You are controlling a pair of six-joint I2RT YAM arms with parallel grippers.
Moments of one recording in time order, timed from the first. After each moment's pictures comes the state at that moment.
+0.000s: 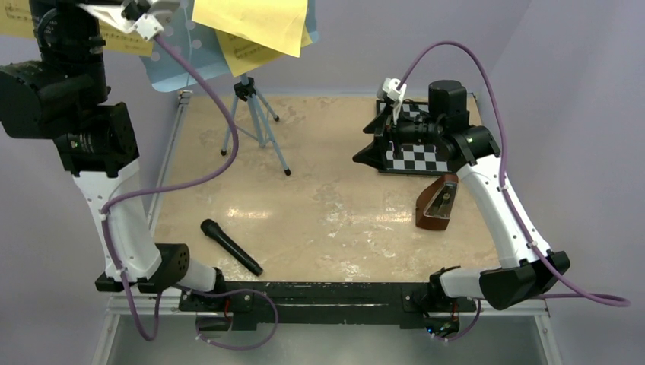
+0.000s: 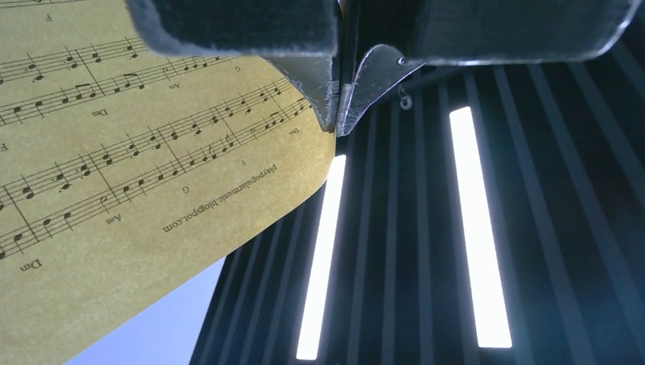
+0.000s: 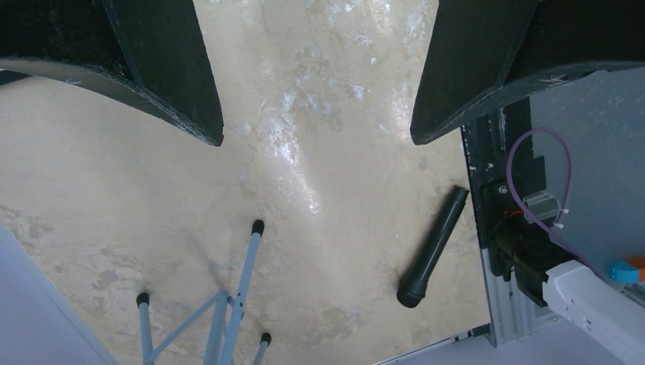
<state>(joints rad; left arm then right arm) -0.02 1.52 2.50 0.09 0.16 1.40 0.32 1.32 1.53 -0.70 -0.87 -0.28</state>
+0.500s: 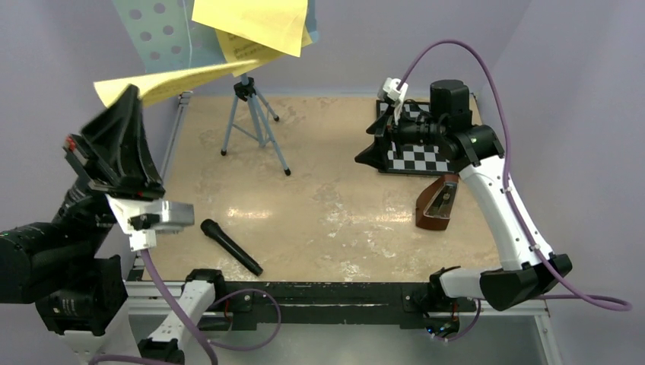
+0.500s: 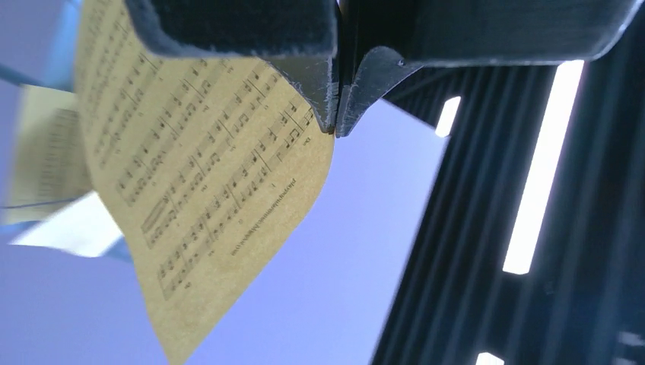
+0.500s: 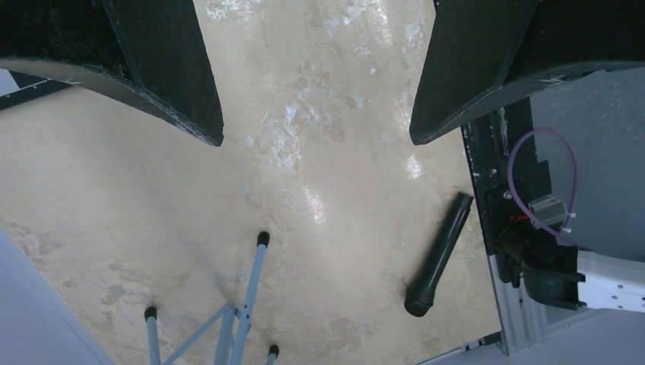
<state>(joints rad) -0.03 0.82 1.82 -0.30 0.52 1.10 0.33 1.32 1.56 -0.76 -0.84 -0.30</state>
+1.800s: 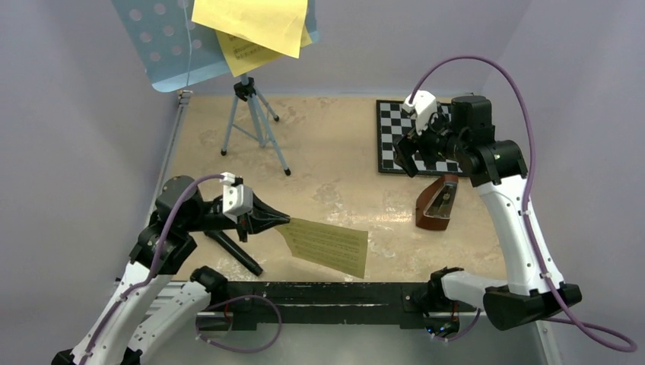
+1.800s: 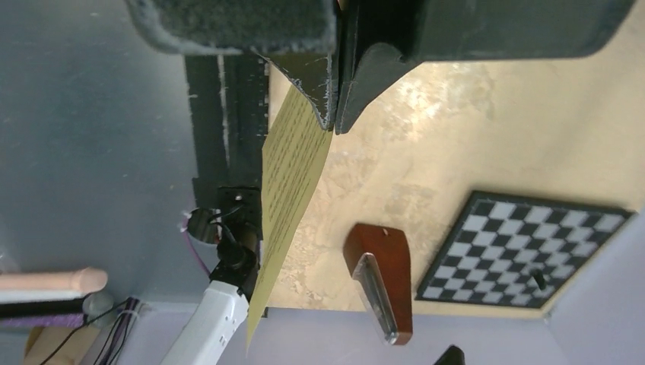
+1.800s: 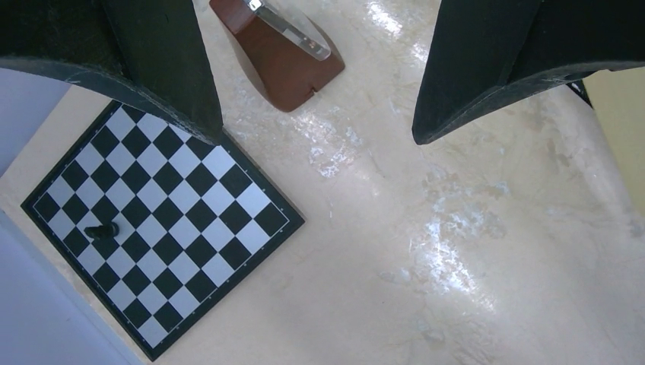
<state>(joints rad) -0.50 0.62 0.89 -0.39 0.94 0.15 0.23 1.17 1.52 -0.99 -0.31 -0.42</state>
